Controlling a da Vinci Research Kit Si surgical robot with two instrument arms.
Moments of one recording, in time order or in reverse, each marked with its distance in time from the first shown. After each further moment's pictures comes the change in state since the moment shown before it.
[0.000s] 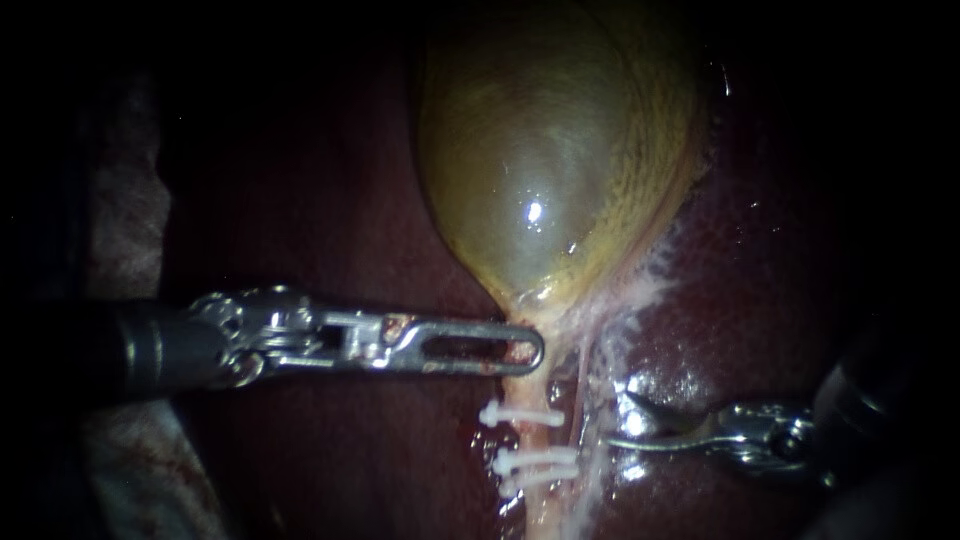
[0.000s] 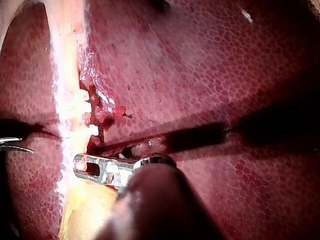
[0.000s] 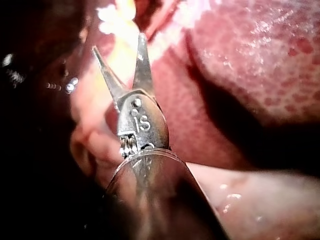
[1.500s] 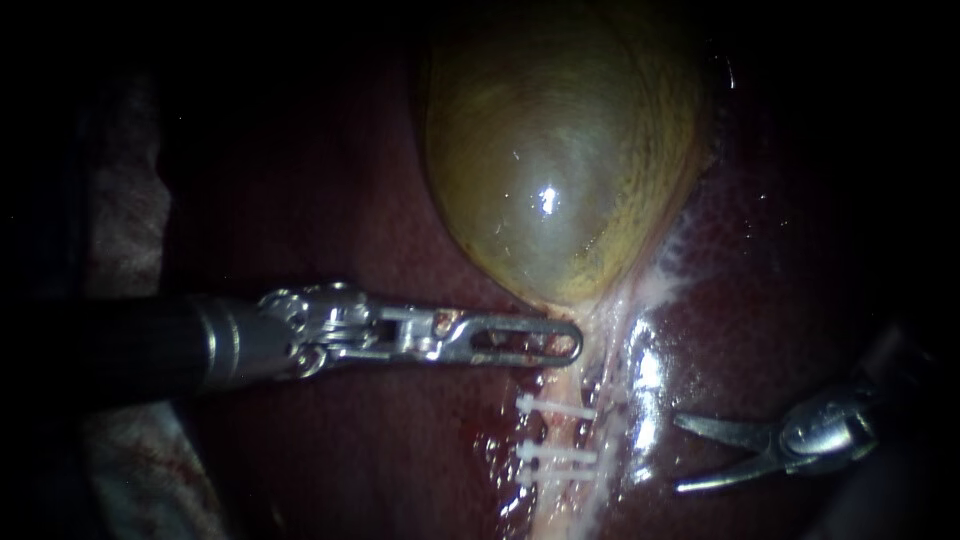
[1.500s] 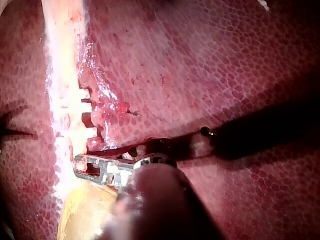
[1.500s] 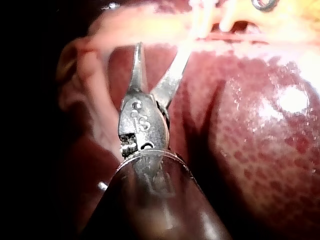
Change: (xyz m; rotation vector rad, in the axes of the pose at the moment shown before) right arm -0.002 0.001 -0.006 -0.180 0.197 -0.587; left arm 0.001 -0.005 0.006 0.016 0.016 0.016
